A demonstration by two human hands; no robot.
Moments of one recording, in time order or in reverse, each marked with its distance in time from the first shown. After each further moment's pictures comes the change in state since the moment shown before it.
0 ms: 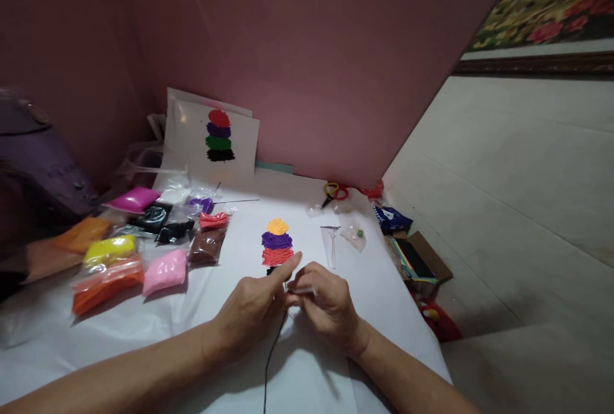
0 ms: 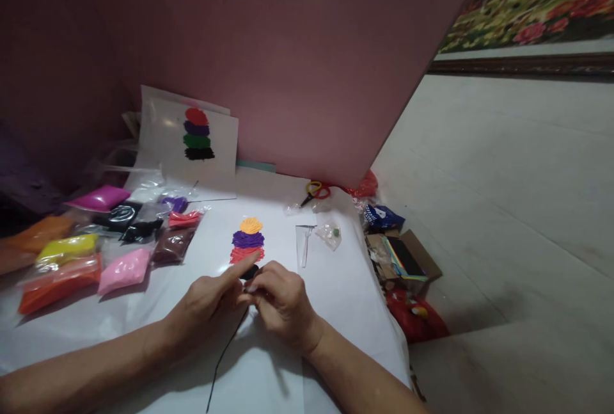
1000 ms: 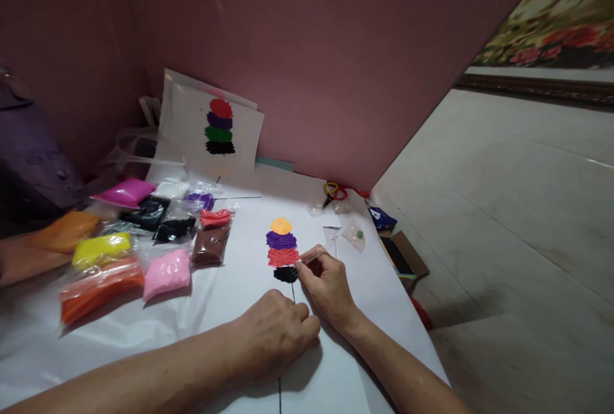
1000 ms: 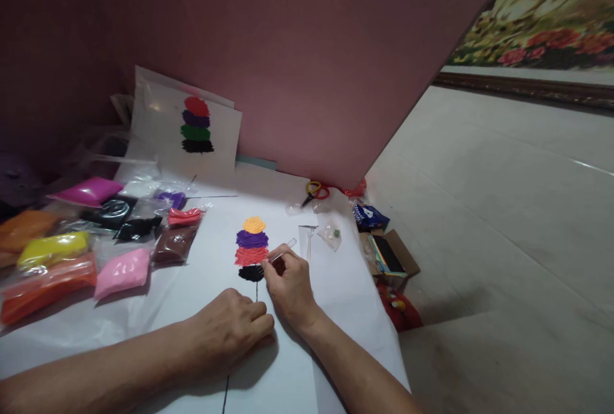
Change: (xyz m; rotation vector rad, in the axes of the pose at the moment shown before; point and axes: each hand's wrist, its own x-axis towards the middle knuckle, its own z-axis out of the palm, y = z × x) left_hand 0.000 0.004 0.017 0.303 -0.378 0.407; right_hand 0.020 0.011 0.021 -0.176 0.151 0.464
